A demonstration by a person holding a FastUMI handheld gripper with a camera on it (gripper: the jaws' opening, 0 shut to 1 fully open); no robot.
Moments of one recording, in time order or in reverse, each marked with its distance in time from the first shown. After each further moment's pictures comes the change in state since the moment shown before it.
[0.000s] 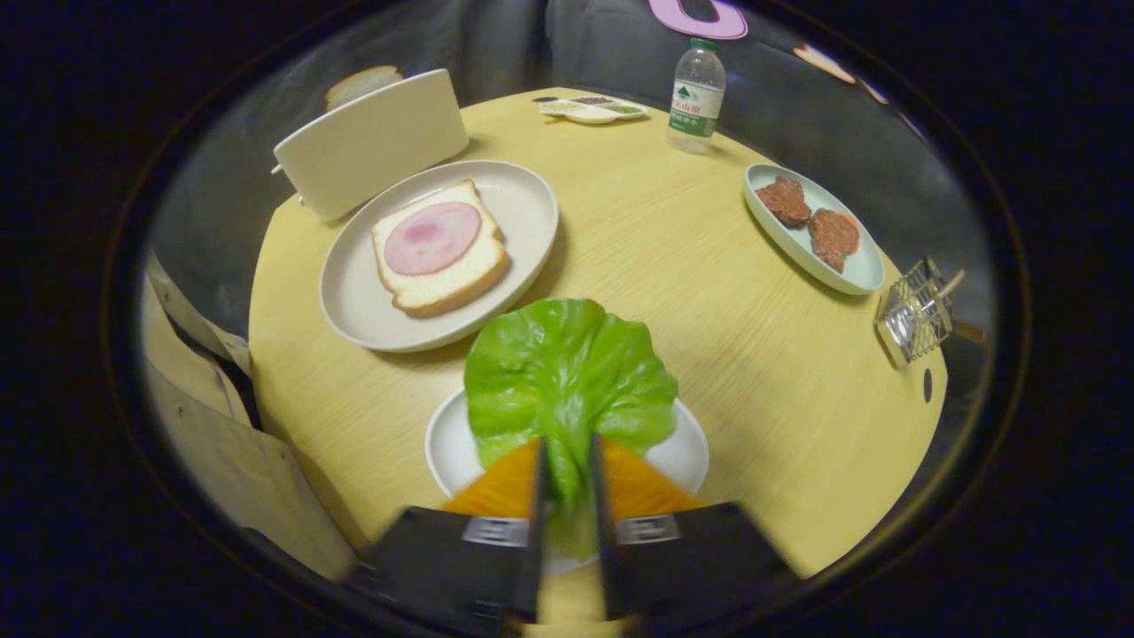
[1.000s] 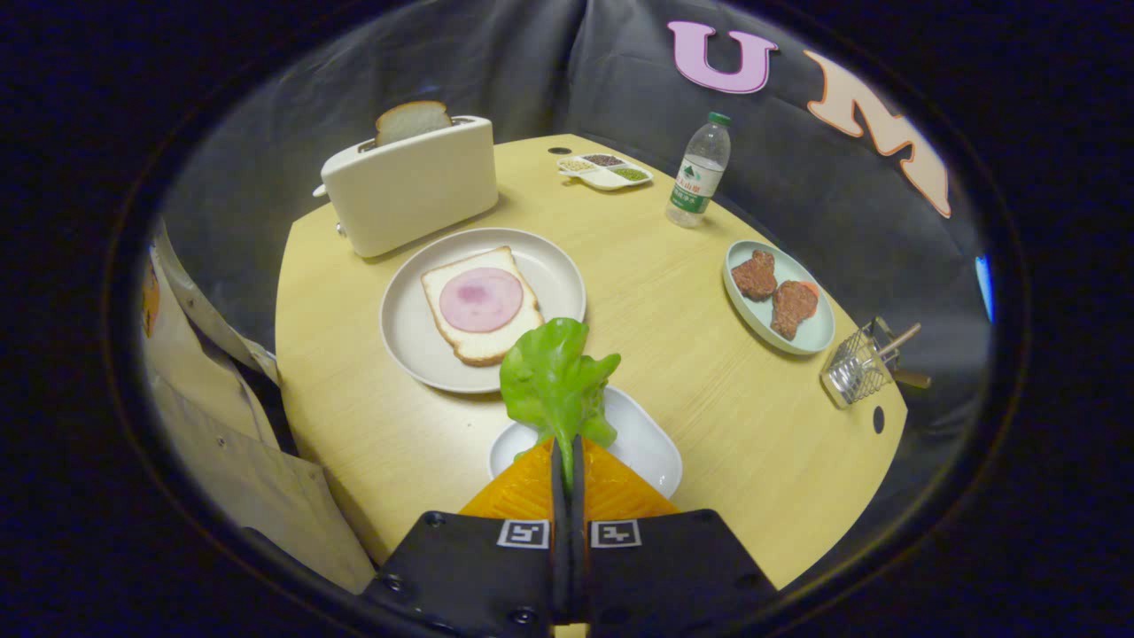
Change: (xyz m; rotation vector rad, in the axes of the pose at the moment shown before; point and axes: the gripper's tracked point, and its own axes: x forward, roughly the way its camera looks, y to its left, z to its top) arm -0.070 0.030 0.047 -0.046 -0.132 -0.055
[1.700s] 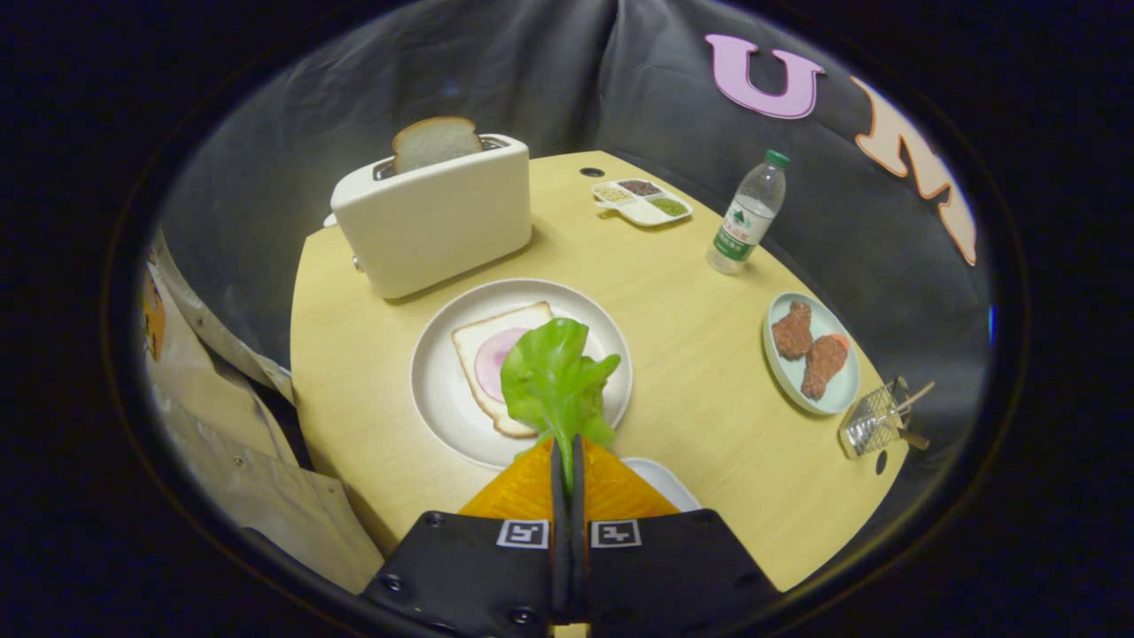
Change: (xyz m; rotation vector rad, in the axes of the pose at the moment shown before) arm 0.024 0.035 0.064 -0.053 -0.027 0.056
